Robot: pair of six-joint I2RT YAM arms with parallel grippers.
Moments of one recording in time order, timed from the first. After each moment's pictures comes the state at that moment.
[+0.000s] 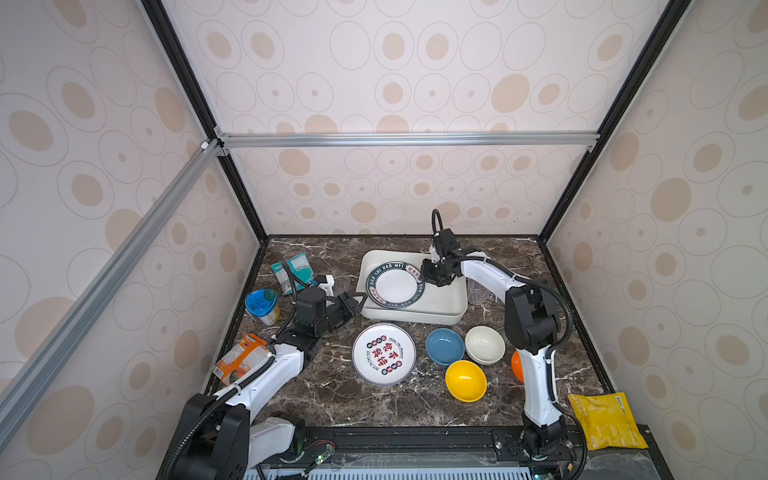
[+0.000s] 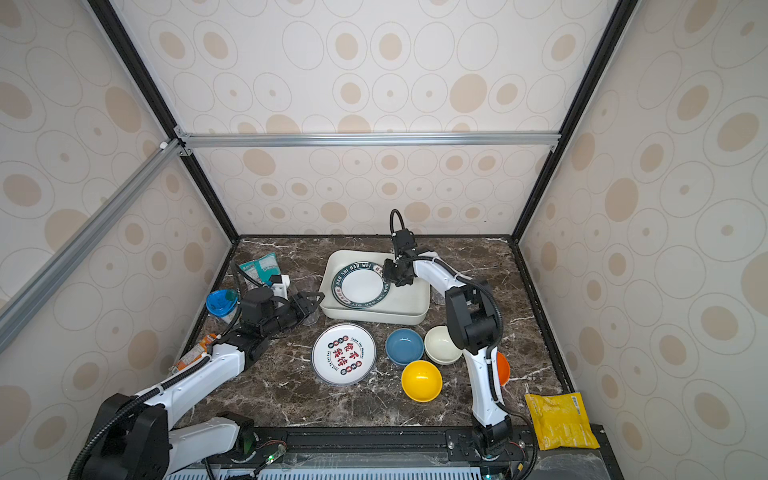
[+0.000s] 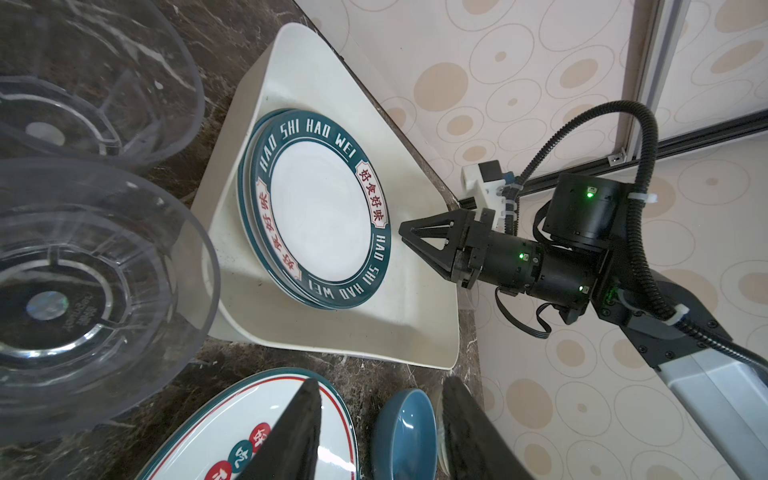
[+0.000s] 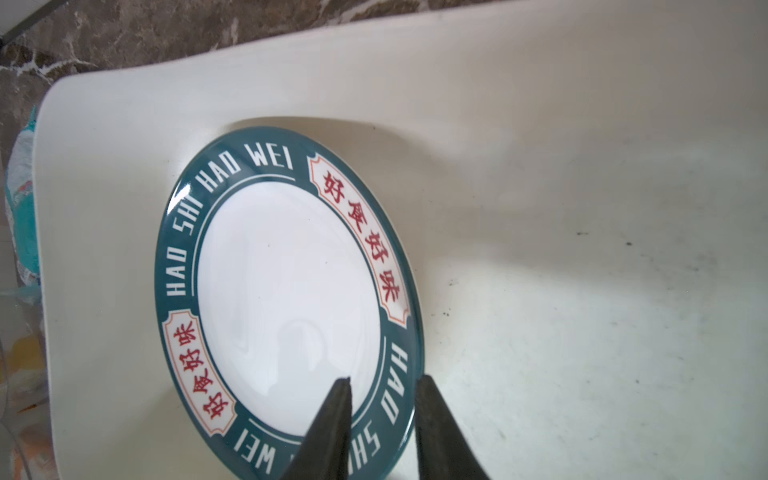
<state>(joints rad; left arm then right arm) -0.29 1.17 0.56 0.21 0.36 -0.97 0.42 2.19 1.81 -0.68 -0.20 0.54</state>
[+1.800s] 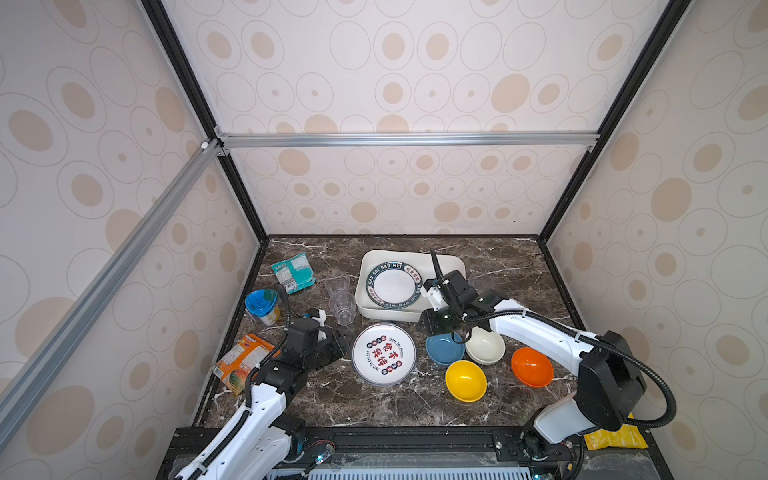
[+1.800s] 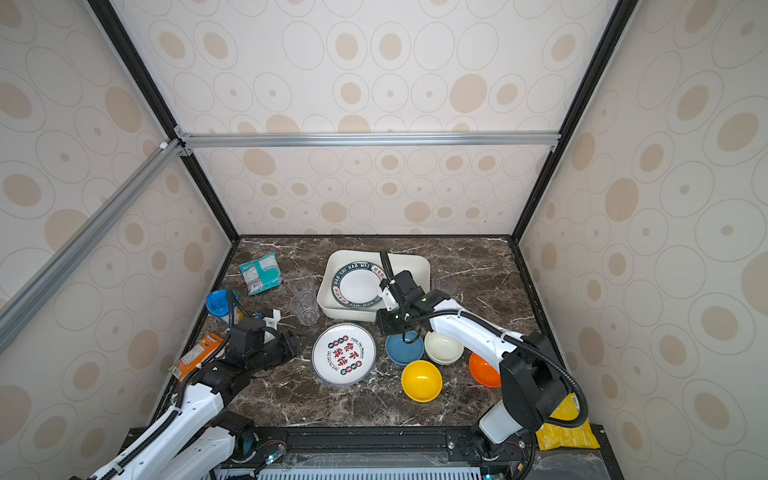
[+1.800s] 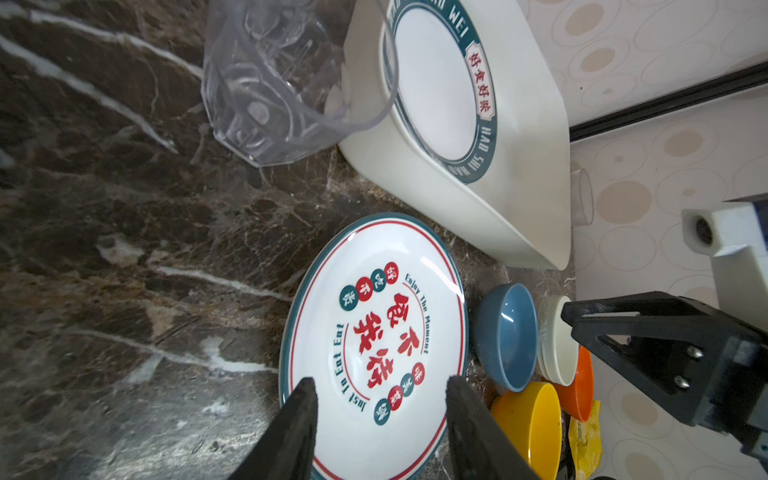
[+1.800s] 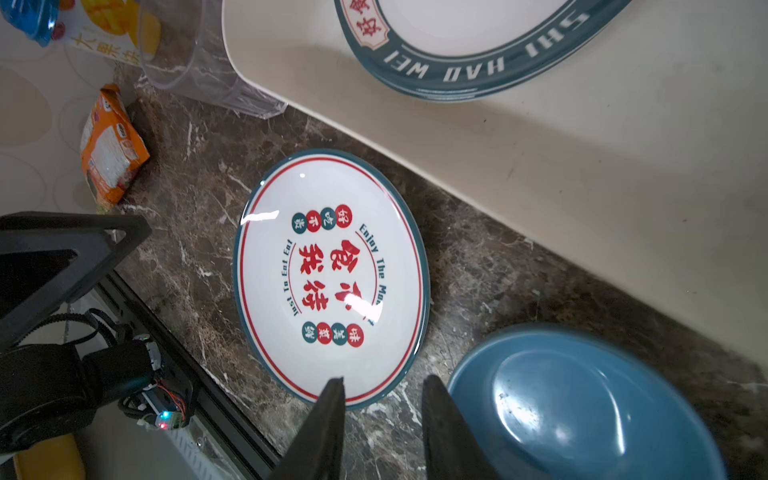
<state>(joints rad) -0.34 0.78 0.40 -0.33 0.27 -0.83 0.67 1.54 1.11 -0.59 -0.30 0.43</state>
